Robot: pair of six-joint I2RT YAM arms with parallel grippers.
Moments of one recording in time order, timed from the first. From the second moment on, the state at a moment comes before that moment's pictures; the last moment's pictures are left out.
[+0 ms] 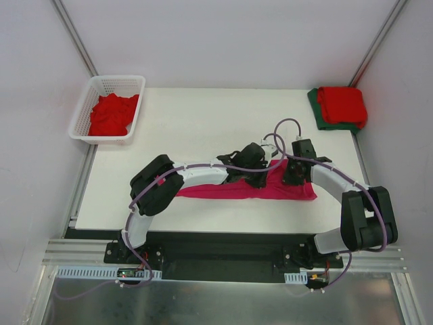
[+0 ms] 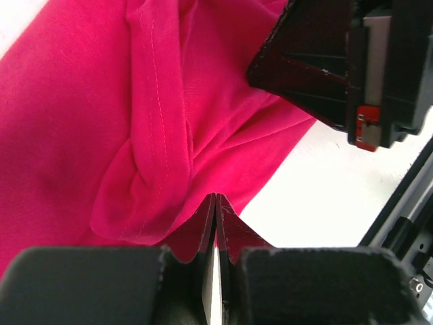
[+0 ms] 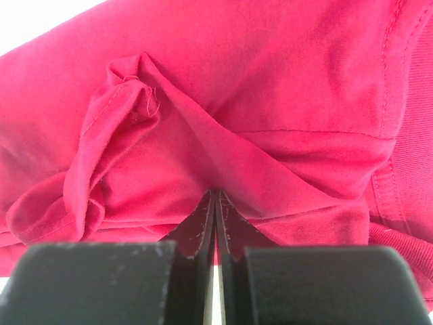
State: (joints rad) left arm -0.99 2.04 1.39 -0.10 0.21 -0.38; right arm 0.22 1.42 0.75 -0.44 0.02 0.47
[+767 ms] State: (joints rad) left arm -0.99 2.08 1.40 -0.08 0.15 -0.36; right arm 0.22 1.43 0.75 -0.44 0.02 0.47
